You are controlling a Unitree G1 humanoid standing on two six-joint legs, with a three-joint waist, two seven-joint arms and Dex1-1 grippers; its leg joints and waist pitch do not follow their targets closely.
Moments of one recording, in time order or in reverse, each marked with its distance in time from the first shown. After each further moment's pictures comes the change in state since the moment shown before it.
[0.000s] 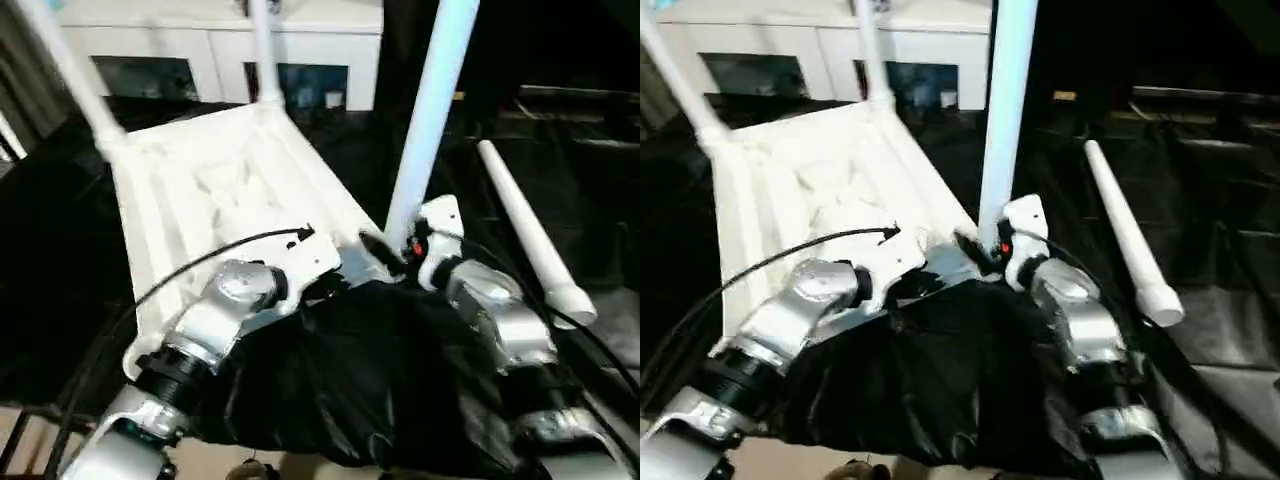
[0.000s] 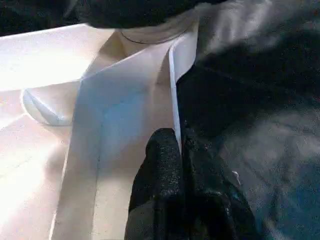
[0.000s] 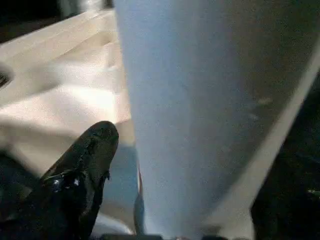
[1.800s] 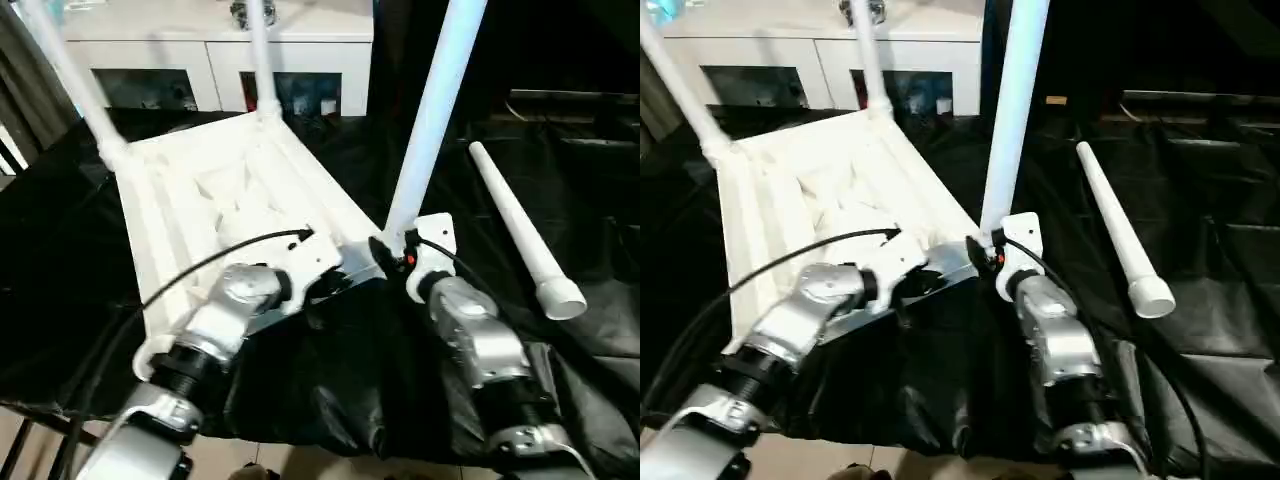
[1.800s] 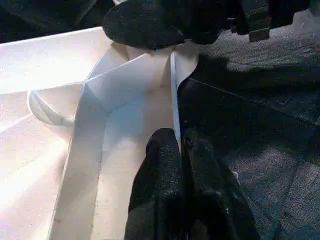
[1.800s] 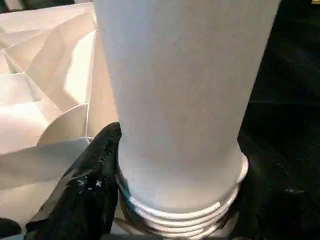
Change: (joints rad) left arm -0.019 -0.132 0.038 0.127 0.053 -0.034 0.135; right arm 0.004 0.221 -0.092 0.097 -0.085 -0.014 -0.441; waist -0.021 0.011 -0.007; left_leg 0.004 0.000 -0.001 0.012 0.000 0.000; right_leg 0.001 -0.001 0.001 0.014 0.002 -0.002
